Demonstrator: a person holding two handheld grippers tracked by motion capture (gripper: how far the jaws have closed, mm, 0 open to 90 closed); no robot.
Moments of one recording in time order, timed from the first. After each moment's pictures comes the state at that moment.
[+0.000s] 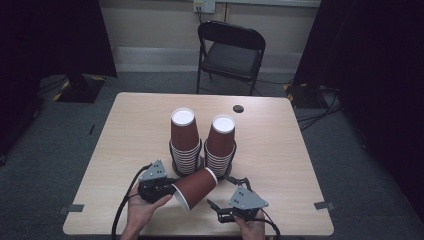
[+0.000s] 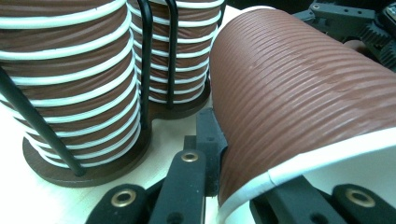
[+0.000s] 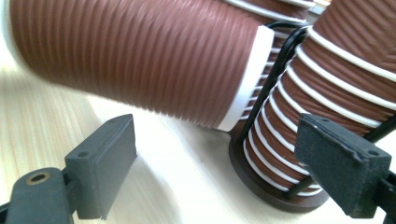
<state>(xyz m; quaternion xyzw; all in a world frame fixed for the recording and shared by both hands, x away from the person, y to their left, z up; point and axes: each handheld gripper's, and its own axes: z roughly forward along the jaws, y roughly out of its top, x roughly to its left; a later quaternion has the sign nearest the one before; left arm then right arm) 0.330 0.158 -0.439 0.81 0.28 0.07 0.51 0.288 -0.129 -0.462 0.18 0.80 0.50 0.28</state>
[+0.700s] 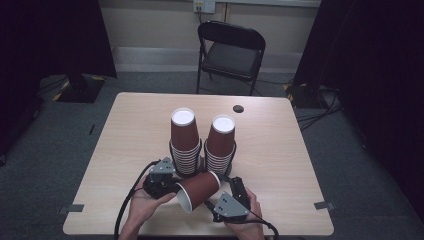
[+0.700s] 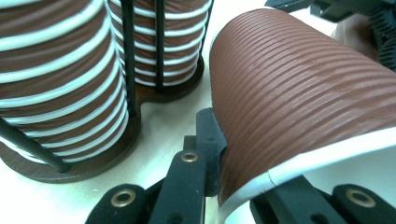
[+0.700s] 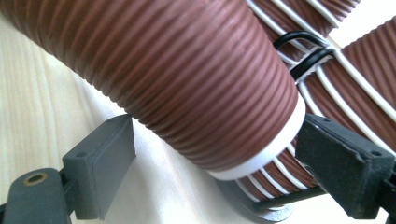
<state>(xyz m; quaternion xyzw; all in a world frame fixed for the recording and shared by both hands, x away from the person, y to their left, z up) 0.342 0.145 -0.434 0.85 0.27 0.04 0.45 0.287 -0.106 -0.466 0.09 0.83 0.41 0.37</state>
